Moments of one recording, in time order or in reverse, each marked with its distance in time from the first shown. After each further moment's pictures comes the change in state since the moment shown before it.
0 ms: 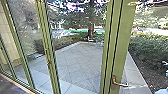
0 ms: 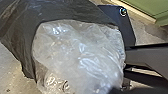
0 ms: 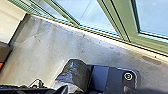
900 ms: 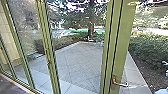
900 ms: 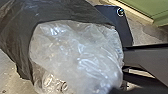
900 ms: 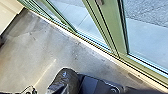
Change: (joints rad) left arm 0.000 0.019 -0.006 0.000 0.000 -0.001; right arm 0.557 -0.070 -0.016 0.084 -0.471 0.087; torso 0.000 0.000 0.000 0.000
